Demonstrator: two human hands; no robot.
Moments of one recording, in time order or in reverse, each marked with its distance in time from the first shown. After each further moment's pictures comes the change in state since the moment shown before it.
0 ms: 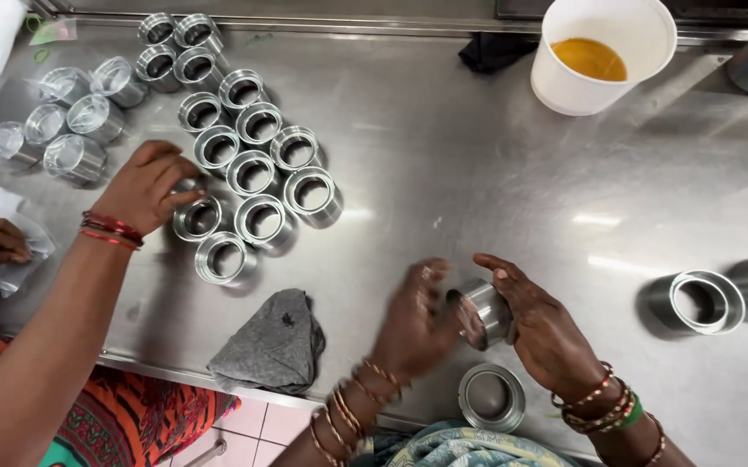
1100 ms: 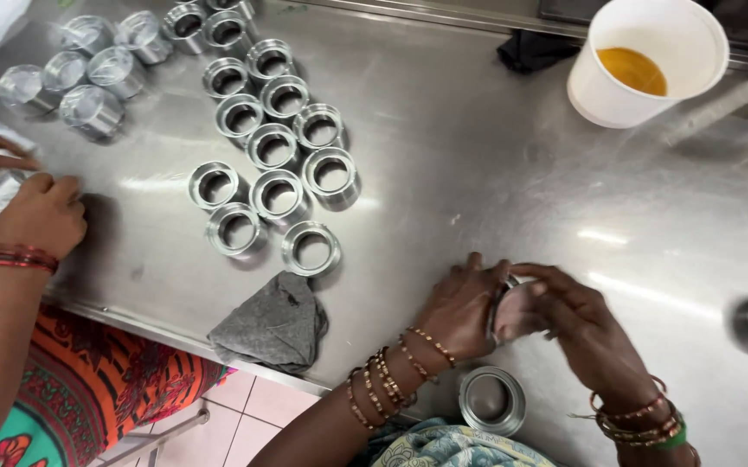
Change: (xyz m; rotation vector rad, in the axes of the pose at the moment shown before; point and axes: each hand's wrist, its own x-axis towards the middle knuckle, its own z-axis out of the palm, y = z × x) left_hand 0.025 0.036 0.013 0.314 -0.130 0.341; right_hand 0.002 -0.007 -0.045 -0.491 -0.110 -0.112
